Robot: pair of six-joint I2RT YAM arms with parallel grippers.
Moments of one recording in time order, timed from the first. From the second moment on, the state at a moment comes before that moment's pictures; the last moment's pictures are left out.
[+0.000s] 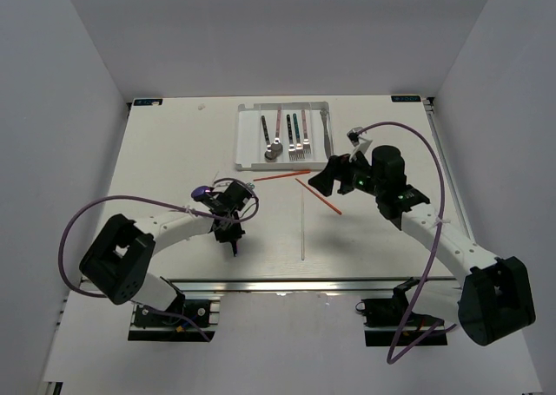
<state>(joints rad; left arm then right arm) -0.65 1.47 0.76 -0.56 -0.25 -0.85 0.42 1.17 0.75 0.06 -0.45 0.32</state>
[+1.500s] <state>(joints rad) -0.73 1.57 0.86 -0.68 -0.21 -0.65 0.48 1.34 0.75 0.13 -0.53 0.41</state>
